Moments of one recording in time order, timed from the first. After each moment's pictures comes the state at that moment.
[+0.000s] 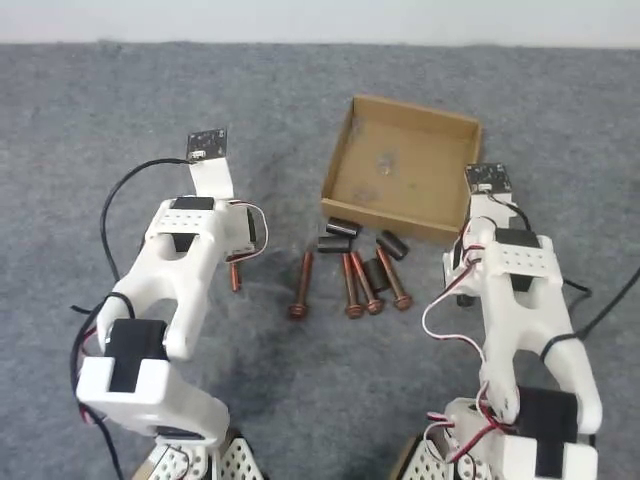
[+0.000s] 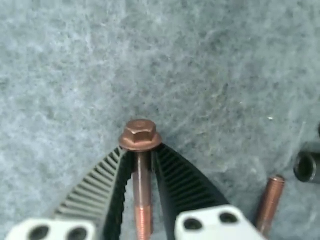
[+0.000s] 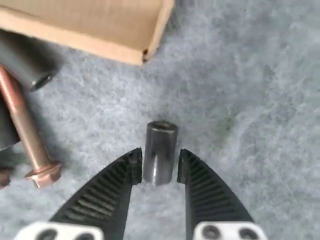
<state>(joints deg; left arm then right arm) -4.2 6.3 34.2 47.7 15.3 2.5 -12.9 46.2 53.2 10.4</state>
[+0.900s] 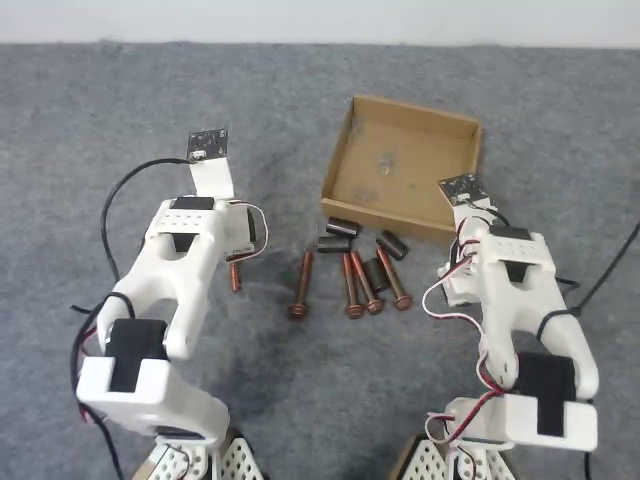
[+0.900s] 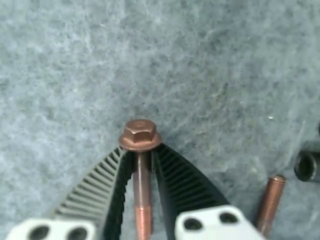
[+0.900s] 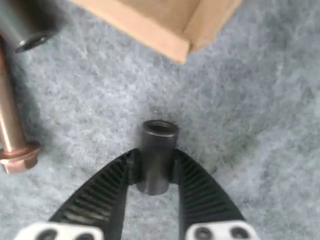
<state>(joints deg) -4.2 6.3 34.2 47.7 14.9 2.5 -3.0 43.1 52.5 22.2</state>
